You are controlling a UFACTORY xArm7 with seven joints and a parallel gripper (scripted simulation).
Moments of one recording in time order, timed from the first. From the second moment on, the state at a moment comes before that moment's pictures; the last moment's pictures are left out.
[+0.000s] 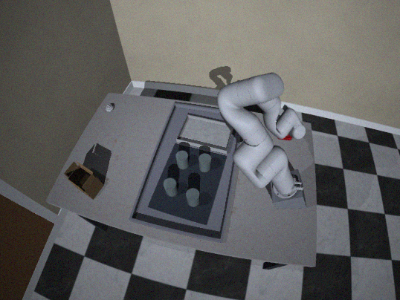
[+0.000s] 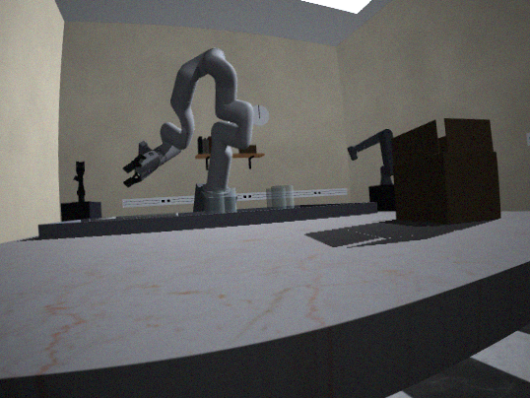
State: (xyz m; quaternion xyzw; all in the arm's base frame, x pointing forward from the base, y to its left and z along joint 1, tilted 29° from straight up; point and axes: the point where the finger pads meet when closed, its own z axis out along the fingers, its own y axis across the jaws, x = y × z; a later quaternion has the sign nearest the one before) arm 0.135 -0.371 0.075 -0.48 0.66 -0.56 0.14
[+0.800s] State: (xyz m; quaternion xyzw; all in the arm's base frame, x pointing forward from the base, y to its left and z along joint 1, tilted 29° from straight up) arm 0.167 -0.348 0.076 -0.53 0.64 -0.48 0.27
